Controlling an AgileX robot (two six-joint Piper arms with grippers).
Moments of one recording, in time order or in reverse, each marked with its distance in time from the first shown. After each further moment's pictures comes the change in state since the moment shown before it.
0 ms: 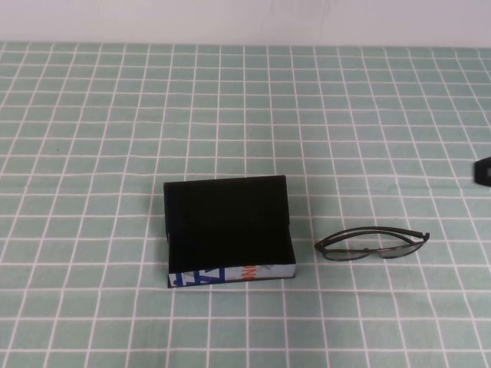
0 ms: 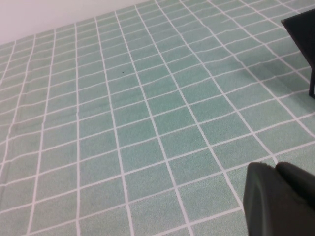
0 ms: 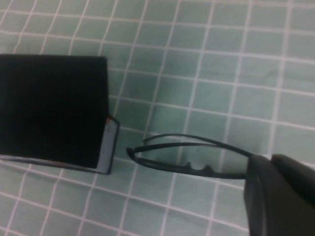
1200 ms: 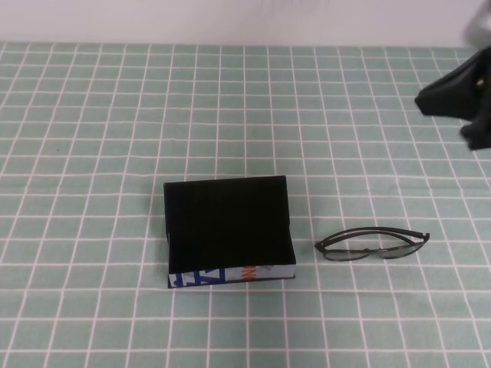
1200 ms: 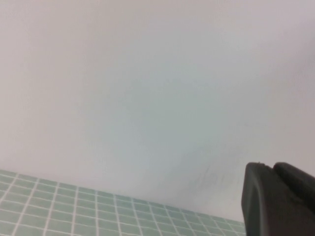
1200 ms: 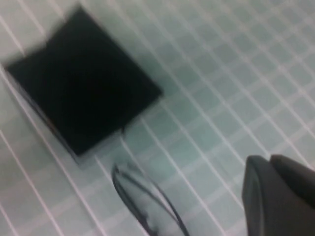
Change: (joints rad) right arm 0.098 0.232 -0.387 0.079 0.197 -0.647; left arm 0.000 0.000 -0.061 0.295 -0.517 -0.862
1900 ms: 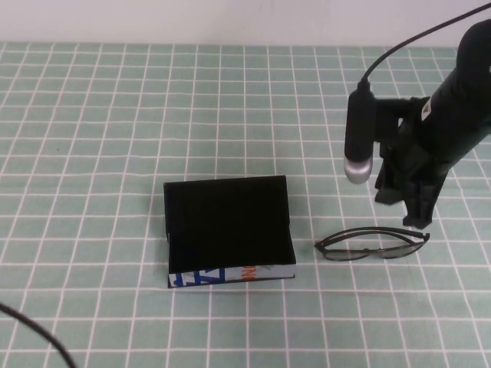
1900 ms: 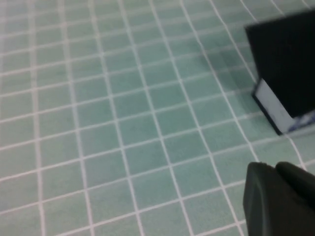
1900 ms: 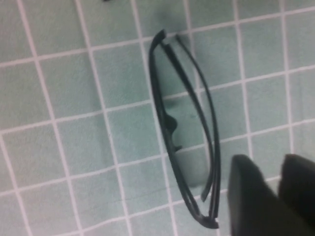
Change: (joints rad) right arm 0.306 0.280 -0.063 -0.588 0.058 0.062; left arm 0.000 0.506 -0.515 -0.358 0.922 0.763
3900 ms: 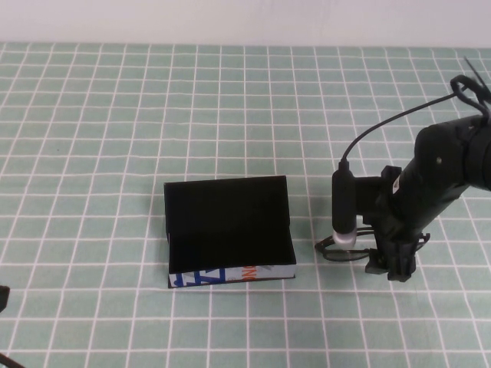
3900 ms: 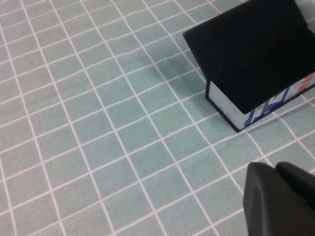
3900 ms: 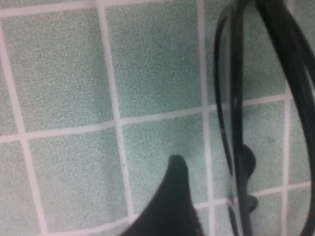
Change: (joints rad) right arm 0.002 0.144 0.241 -0.009 -0.329 -0.088; left arm -0.131 -0.031 0.000 -0.028 0.018 0.096
